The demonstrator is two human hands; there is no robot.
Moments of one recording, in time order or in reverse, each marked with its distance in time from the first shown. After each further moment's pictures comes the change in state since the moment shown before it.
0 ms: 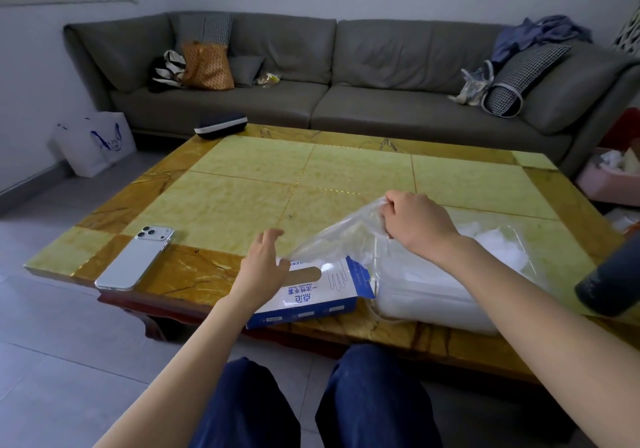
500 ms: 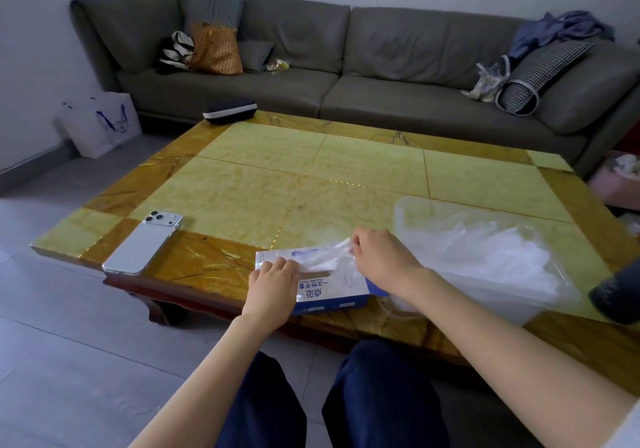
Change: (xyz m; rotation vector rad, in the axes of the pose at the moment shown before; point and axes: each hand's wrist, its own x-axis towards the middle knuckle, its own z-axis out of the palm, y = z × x) left_hand -0.018 -0.037 0.037 0.403 -0.093 0.009; right_hand -0.011 -0.034 0.068 0.069 -0.277 -0.053
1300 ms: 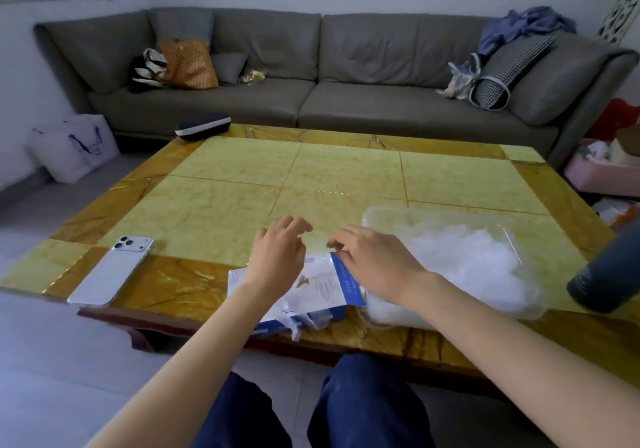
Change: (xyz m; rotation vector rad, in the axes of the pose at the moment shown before) left_hand 0.040 0.069 -0.060 -0.175 0.231 0.223; right_hand -0.020 0.020 -0.034 -0.128 0.155 -0.272
